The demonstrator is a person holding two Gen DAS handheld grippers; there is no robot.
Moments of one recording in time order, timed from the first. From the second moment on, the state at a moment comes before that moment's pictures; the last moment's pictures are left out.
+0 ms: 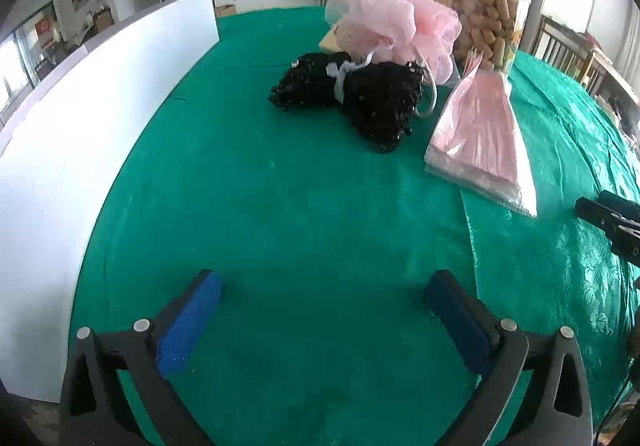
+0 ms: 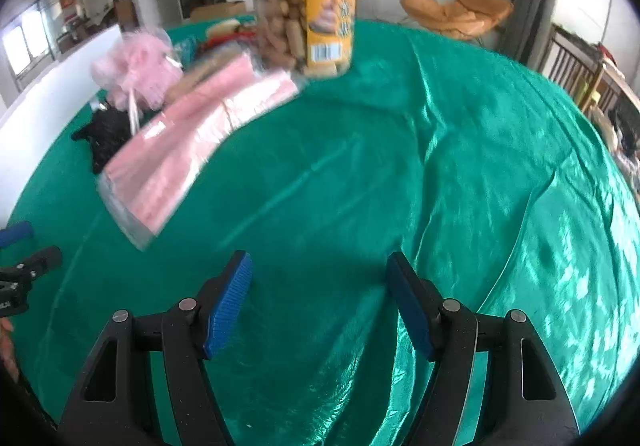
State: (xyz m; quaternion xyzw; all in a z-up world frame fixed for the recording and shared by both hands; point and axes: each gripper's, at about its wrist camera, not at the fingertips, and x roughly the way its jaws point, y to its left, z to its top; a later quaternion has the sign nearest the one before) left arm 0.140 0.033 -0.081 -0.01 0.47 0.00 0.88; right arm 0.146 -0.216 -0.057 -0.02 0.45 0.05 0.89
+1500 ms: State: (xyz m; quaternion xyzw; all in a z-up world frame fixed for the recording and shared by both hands) left arm 0.138 0.033 -0.080 -0.01 0.47 0.00 0.88; right arm 0.136 -0.216 -0.059 -0.02 0.44 0.04 0.89
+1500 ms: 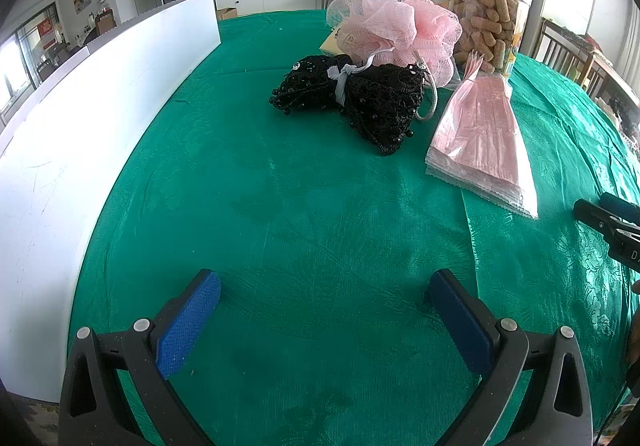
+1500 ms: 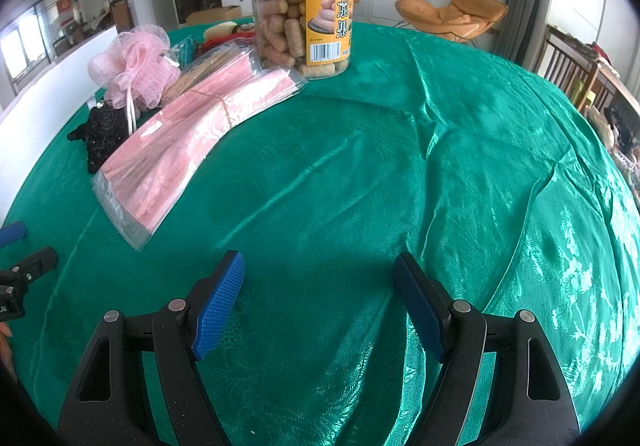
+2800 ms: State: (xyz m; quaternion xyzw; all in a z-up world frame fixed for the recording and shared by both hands) left arm 0.140 0.058 -0.080 -0.03 0.47 0.05 0.88; right arm 0.157 -0.220 -0.048 0.01 0.49 0.04 0.87
